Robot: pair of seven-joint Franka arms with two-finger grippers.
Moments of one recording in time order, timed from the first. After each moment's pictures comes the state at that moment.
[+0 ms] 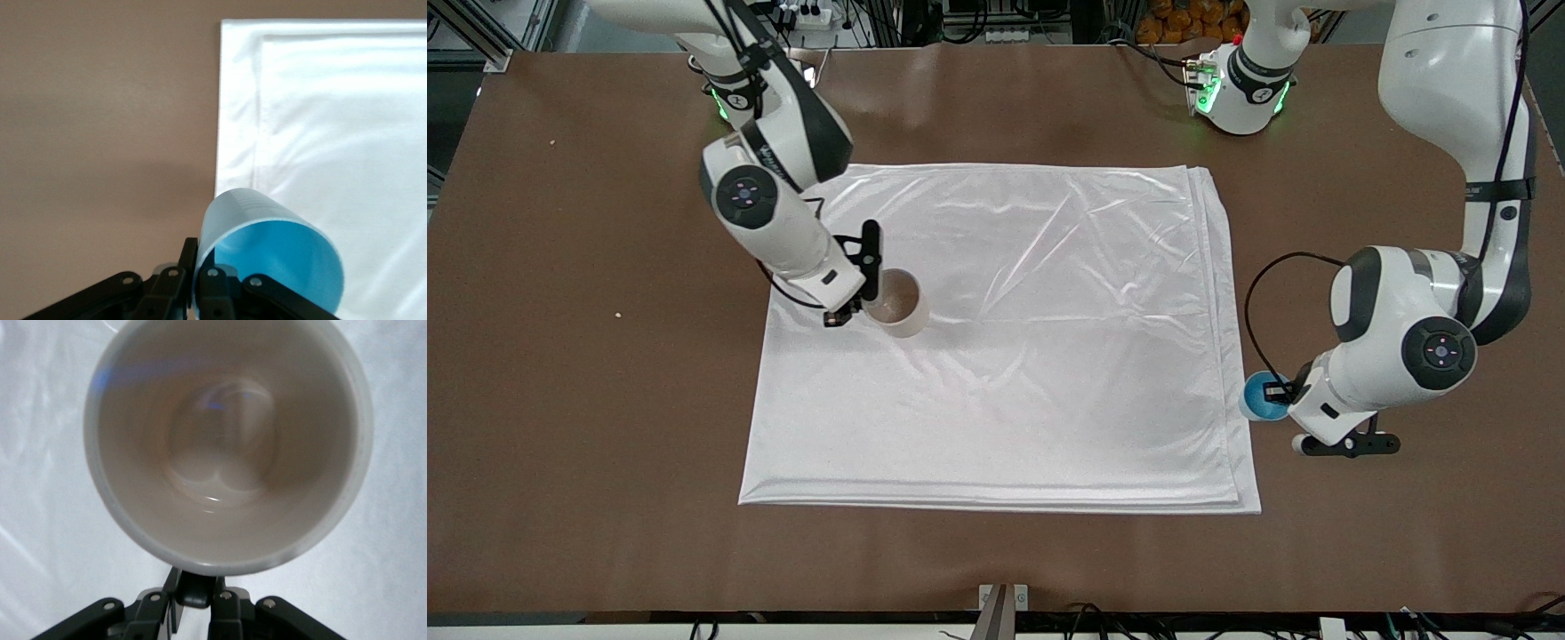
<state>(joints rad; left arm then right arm) -0.15 0.57 -0.01 -1.50 0.03 2.01 -0.20 0.22 0.27 0.32 -2.00 -0.04 2.25 -1.03</state>
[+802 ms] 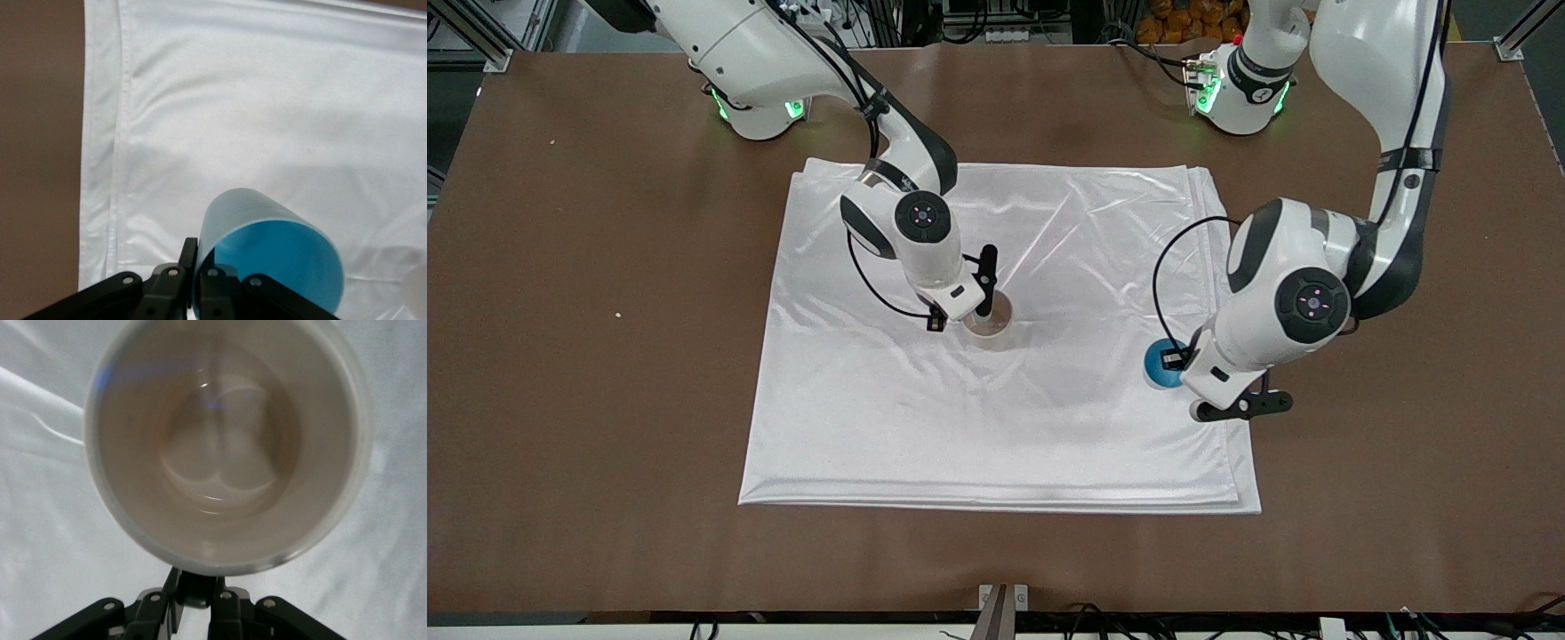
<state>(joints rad) -0.36 0.51 -0.01 -1.50 -0.07 1.94 -0.48 0.44 0.62 0.31 -1.73 -0.27 2.26 -0.59</state>
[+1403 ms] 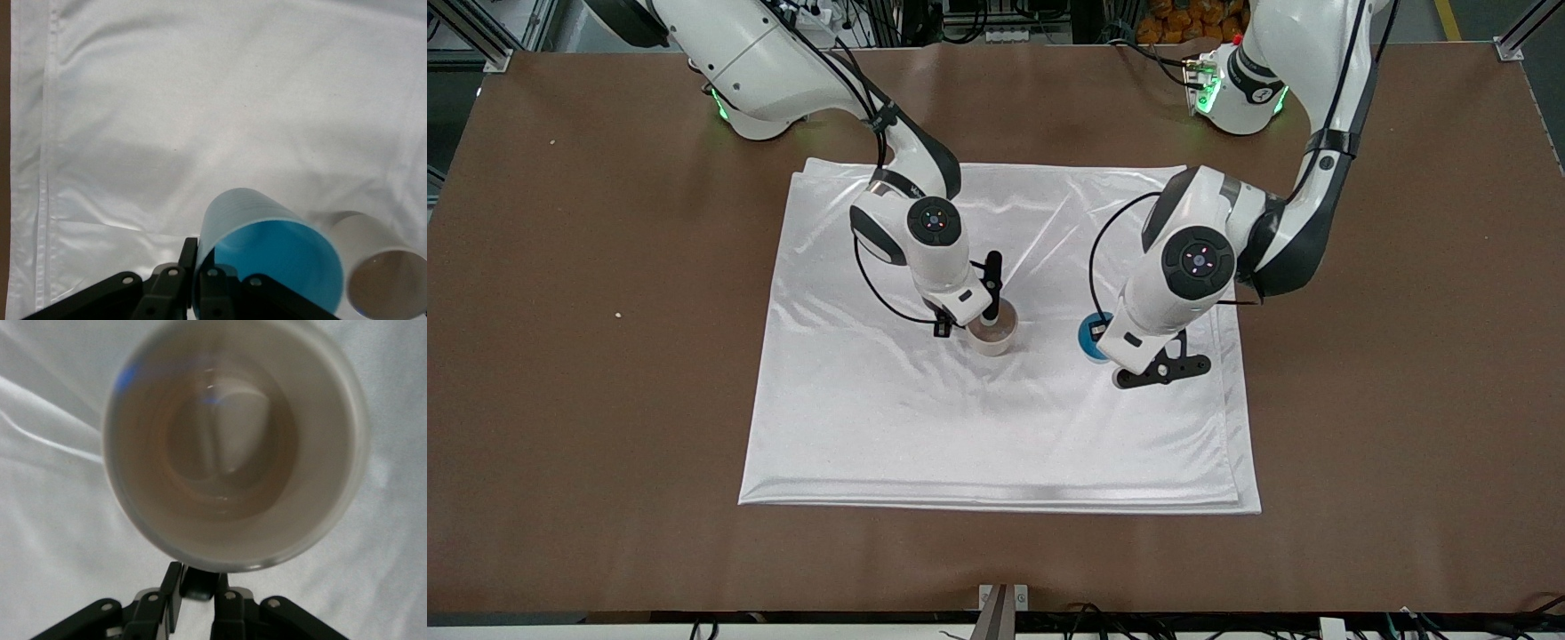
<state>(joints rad) -0.50 0.51 -0.01 -1.50 -0.07 1.94 -0.66 0.45 0.66 0.30 -1.72 -0.33 2.31 -0.57</state>
